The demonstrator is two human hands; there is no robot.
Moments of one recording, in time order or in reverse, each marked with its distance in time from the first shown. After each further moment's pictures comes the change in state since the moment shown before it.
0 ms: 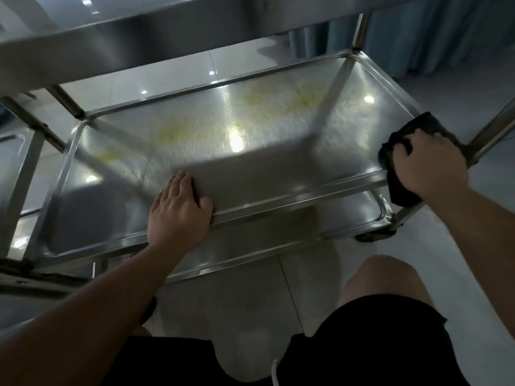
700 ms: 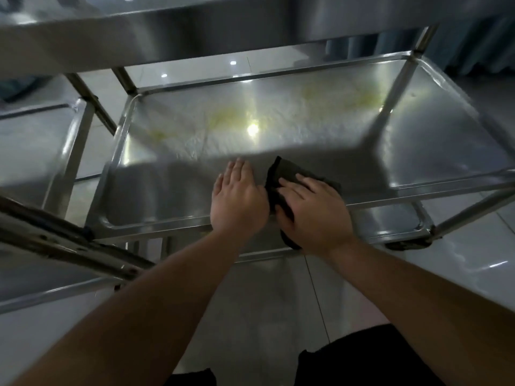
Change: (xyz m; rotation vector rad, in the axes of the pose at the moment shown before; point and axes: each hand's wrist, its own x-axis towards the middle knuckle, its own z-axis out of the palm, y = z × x) left_hand 0.006 -0.010 0.006 -0.091 -0.063 0.035; right_hand -0.154 -0.232 0.078 0.111 0.093 -0.806
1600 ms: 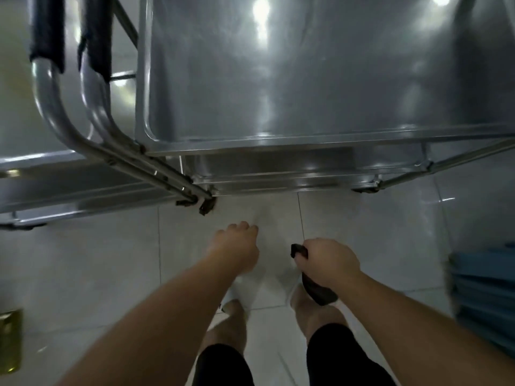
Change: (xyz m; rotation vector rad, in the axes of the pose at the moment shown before) left_hand -0.206 0.024 -0.311 0.302 -0.932 0.026; right_hand -0.053 -0.148 -0.324 0.073 -1.060 0.372
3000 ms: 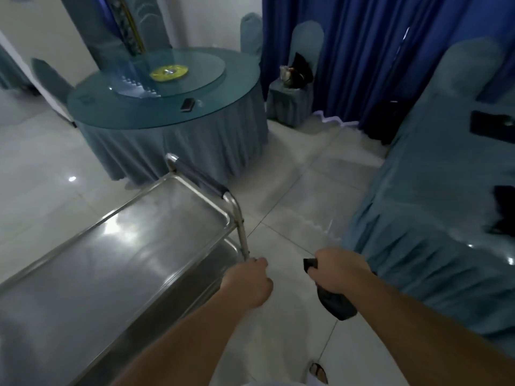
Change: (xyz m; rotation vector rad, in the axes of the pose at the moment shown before) left_hand -0.156 0.469 -0.193 0.299 0.232 0.587; right_hand -0.358 0.329 -0.181 0.361 0.302 0.679
